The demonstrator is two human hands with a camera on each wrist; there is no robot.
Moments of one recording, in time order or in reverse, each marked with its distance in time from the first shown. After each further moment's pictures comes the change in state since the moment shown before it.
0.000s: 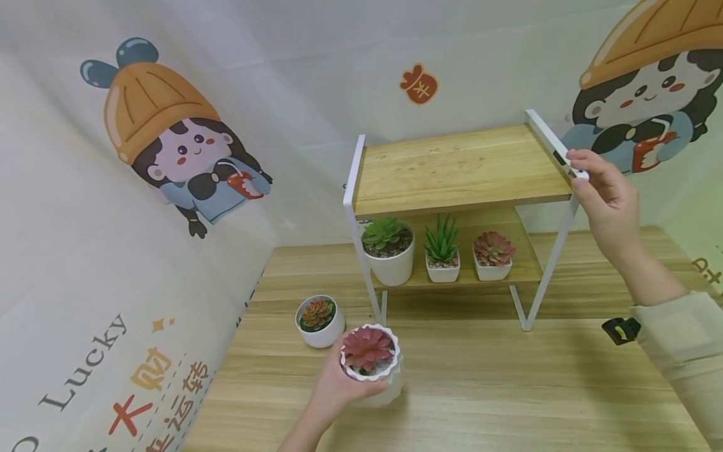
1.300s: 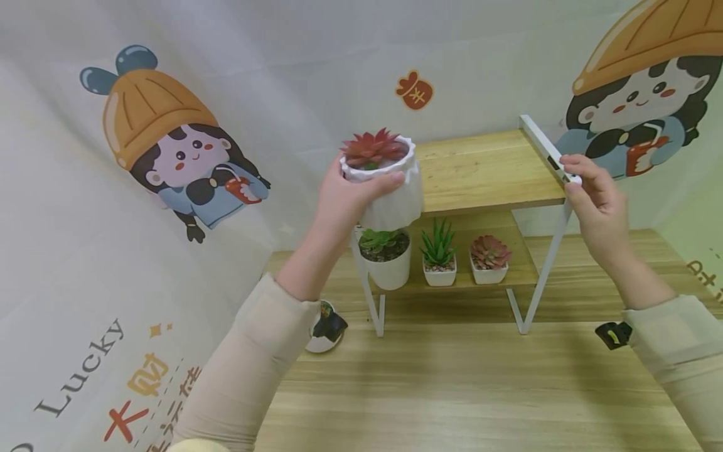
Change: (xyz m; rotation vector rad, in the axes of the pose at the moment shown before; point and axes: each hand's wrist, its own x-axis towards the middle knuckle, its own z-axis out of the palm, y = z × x) left_hand 0.116 0.231 0.009 -0.050 0.120 0.155; right_hand -0.001 0.002 0.003 -0.086 0.004 -0.021
